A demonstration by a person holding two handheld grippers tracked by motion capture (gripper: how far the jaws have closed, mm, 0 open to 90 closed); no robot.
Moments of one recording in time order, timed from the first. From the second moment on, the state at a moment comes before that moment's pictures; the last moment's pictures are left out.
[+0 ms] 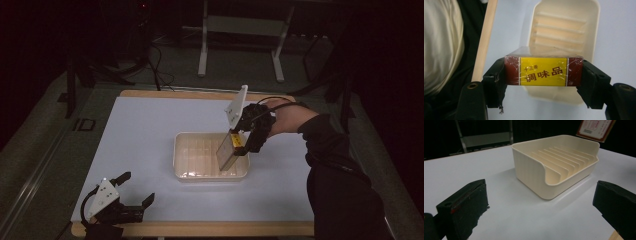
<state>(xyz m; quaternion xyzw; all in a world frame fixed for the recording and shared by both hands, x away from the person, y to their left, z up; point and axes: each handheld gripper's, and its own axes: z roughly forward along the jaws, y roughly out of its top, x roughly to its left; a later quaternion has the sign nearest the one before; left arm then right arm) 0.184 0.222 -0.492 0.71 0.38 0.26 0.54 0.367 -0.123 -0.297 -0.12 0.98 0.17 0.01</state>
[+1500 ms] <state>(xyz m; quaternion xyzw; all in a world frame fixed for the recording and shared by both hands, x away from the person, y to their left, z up) 0.183 0.223 -0.492 0.71 0.37 0.26 0.54 0.412 -0.061 -0.375 -0.05 0.97 0.24 0.00</state>
